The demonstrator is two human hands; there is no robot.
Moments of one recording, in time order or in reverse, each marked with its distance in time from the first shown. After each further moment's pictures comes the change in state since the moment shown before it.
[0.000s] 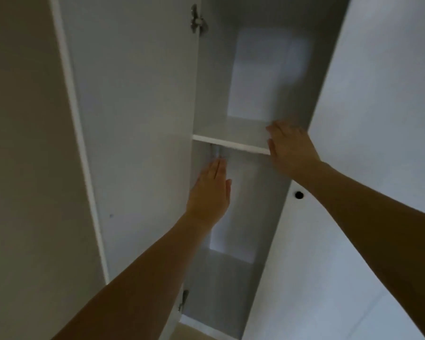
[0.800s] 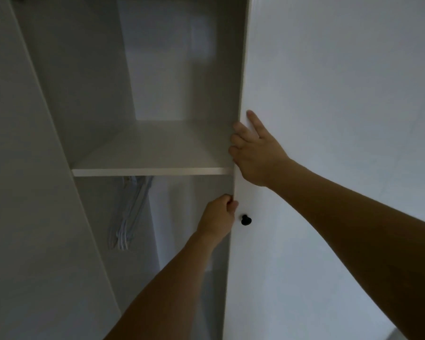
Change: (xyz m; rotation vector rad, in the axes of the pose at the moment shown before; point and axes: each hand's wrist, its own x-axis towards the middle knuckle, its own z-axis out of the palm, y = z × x) left_hand 0.146 0.085 0.224 -0.675 -0.492 -0.078; right_hand 0.044 0.146 0.075 -0.747 -0.191 -0.179
